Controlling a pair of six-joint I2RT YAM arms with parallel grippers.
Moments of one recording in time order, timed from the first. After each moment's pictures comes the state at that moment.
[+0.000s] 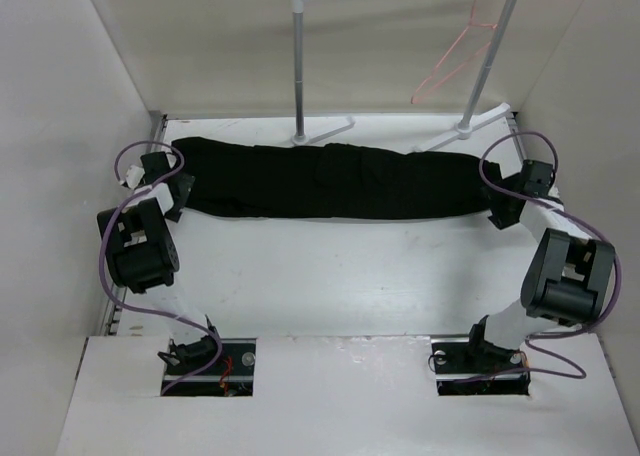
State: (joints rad) left arm 0.29 1.80 1.08 -0.20 -0.14 -0.92; right arm -0.32 1.51 0.92 -0.27 -0.05 0.90
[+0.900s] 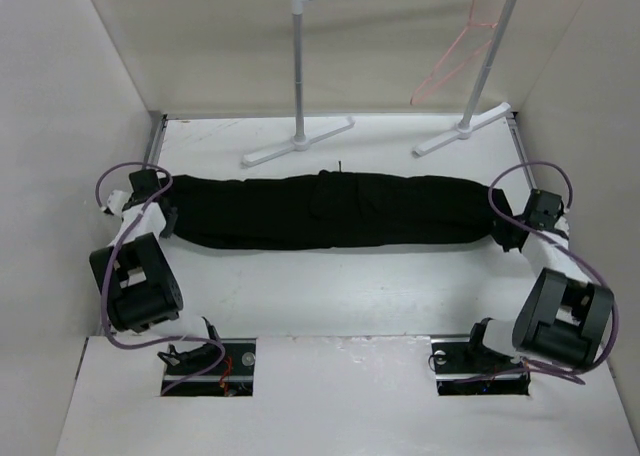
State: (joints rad) left arm 0.36 1.58 0.94 -0.38 -0.28 -0.94; right arm -0.39 1.35 0.72 -0.28 0.00 0.98
